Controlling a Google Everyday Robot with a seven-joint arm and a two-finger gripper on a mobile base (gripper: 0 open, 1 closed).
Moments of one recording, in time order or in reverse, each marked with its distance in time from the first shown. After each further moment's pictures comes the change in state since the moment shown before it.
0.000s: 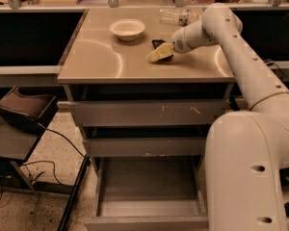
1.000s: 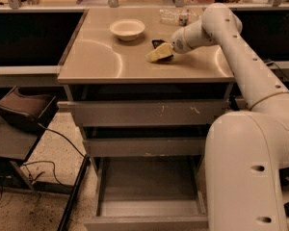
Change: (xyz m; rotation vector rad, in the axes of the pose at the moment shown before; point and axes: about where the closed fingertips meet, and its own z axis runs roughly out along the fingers) arm 0.000 0.000 0.000 0.000 0.000 0.000
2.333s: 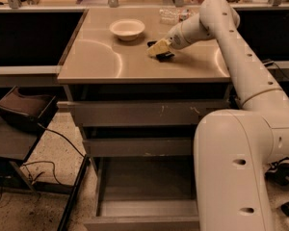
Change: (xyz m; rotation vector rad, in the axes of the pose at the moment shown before) arm -0.019 0.003 -0.005 -0.021 0.005 -0.019
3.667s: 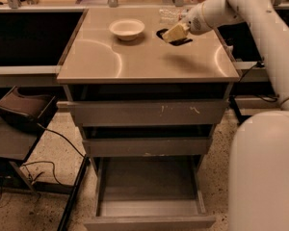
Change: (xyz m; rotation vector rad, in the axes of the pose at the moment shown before) arm -0.028 0.017 -0.100 0.052 -0.022 -0.053
